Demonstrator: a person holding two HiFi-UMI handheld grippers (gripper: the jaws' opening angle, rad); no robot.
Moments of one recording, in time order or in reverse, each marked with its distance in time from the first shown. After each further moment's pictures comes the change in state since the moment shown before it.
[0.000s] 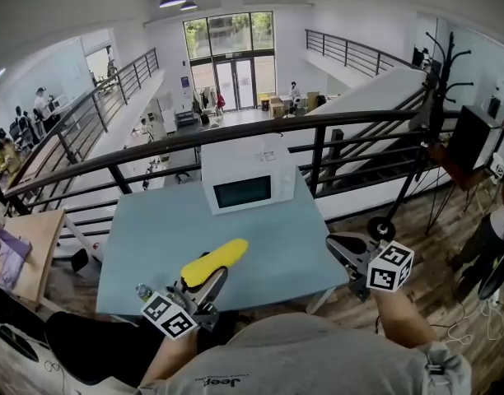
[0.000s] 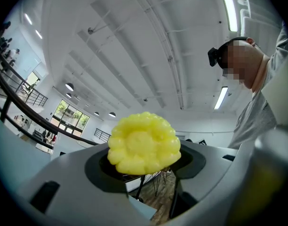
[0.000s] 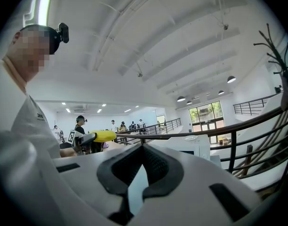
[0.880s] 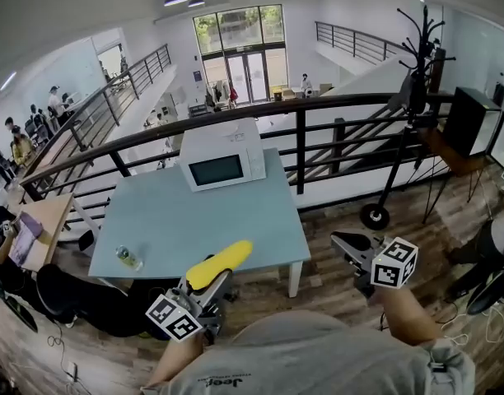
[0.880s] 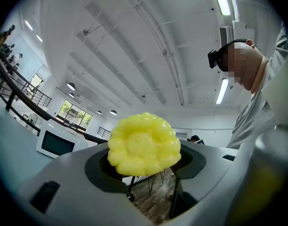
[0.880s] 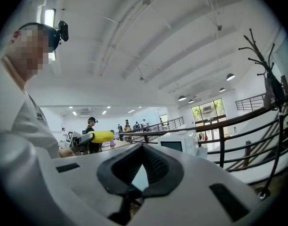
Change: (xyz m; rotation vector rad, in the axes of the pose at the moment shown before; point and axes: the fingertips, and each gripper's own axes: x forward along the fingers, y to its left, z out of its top) left arm 0.050 -0.212 -0.099 0.006 0.011 0.065; right arm -0.218 -0.035 -0.034 0.028 0.002 0.061
